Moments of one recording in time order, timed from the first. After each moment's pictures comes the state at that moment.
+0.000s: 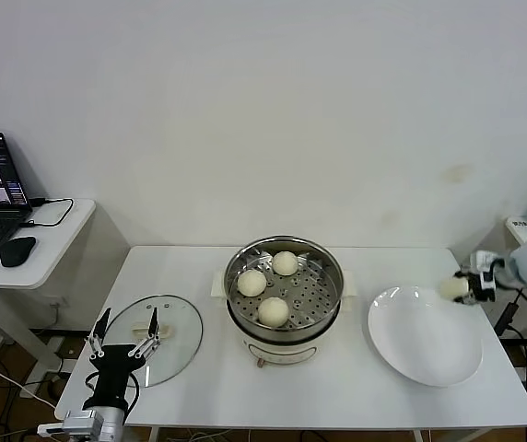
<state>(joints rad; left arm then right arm) 1.66 -1.26 -0.56 -2.15 -0.18 -0.08 -0.20 -0.02 0.33 -0.59 1.52 0.05 -0.35 -0.93</state>
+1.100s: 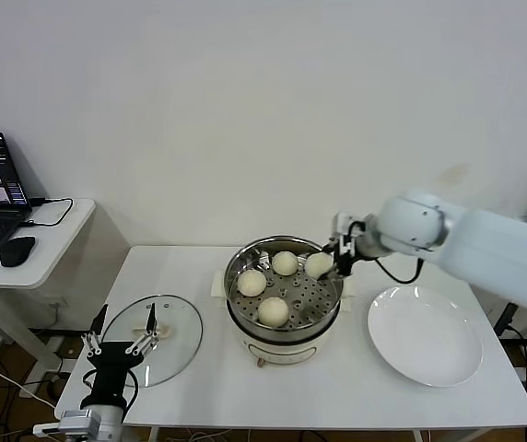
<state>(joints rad) 1.66 -1.27 -0.57 -2.17 -0.18 -0.08 -0.21 0.44 0.73 -1.15 1.68 0.54 -0.70 -0.62</state>
